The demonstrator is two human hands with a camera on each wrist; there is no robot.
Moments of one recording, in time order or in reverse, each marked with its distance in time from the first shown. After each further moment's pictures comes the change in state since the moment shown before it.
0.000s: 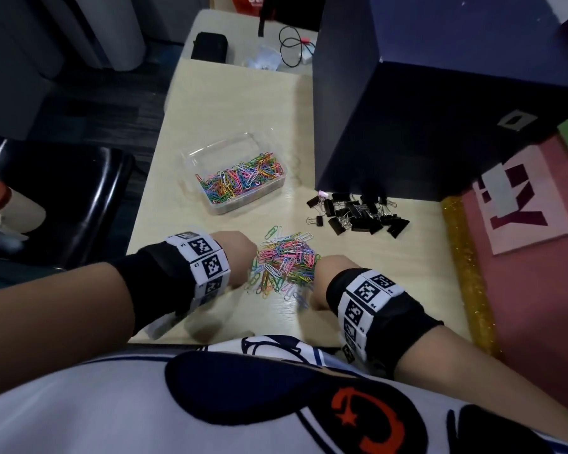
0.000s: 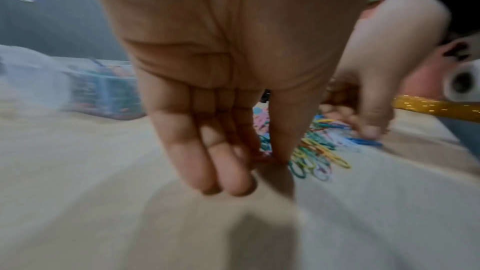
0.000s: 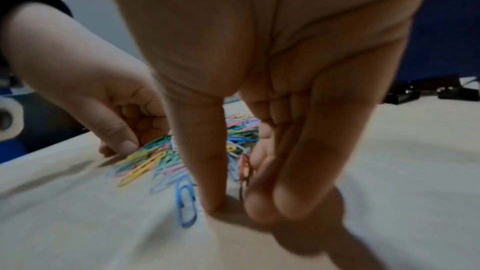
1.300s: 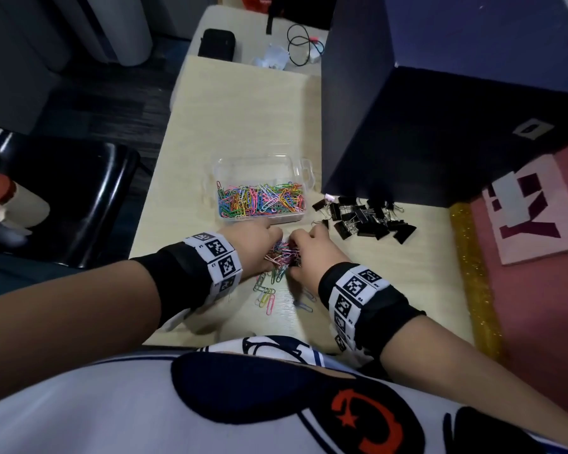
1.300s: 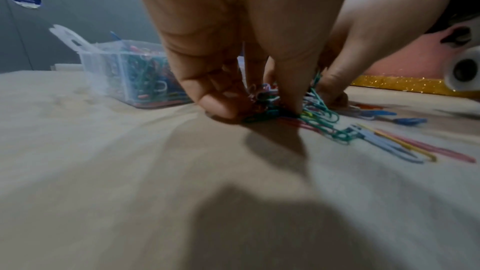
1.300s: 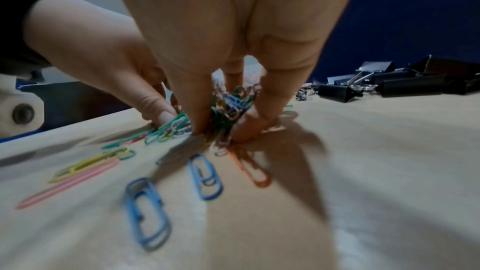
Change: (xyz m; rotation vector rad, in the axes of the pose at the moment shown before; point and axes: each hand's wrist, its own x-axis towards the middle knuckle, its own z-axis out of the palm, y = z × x) left_hand 0.022 -0.004 0.006 -0.244 0.357 0.150; right_hand 0.021 -0.010 -0.001 0.434 0.453 -0.238
